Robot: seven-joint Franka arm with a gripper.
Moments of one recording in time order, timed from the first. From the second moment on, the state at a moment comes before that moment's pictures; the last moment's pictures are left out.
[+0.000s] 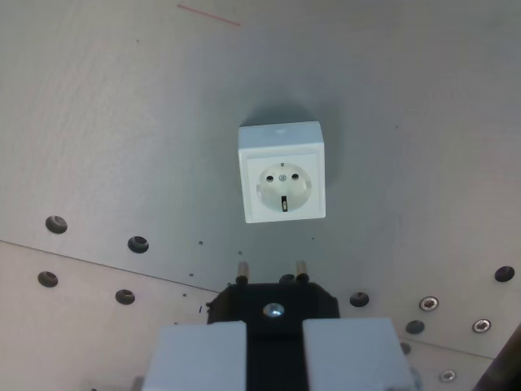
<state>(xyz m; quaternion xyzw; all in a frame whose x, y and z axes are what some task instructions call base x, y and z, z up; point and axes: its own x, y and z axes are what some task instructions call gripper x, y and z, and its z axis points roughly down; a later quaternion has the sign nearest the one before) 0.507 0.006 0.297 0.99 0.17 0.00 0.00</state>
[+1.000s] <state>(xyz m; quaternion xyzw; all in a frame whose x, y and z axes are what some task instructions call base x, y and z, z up) 0.506 0.006 0.294 0.99 0.17 -0.01 0.00</state>
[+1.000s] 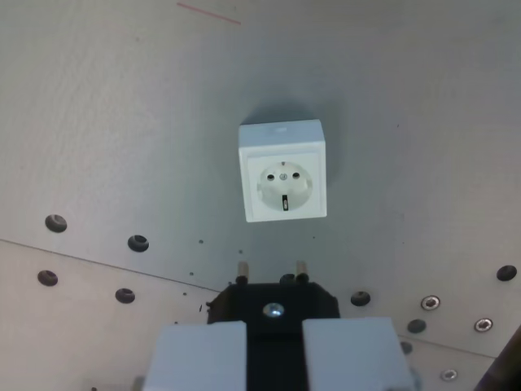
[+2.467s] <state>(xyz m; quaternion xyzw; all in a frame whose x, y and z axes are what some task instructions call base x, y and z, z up) 0.486 -0.007 0.221 0.98 0.18 -0.02 0.00</state>
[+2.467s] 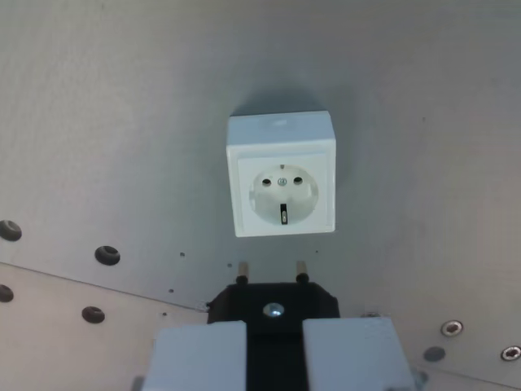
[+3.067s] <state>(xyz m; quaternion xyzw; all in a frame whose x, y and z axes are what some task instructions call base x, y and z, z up) 0.474 -0.014 0.180 0.98 0.18 -0.03 0.00</state>
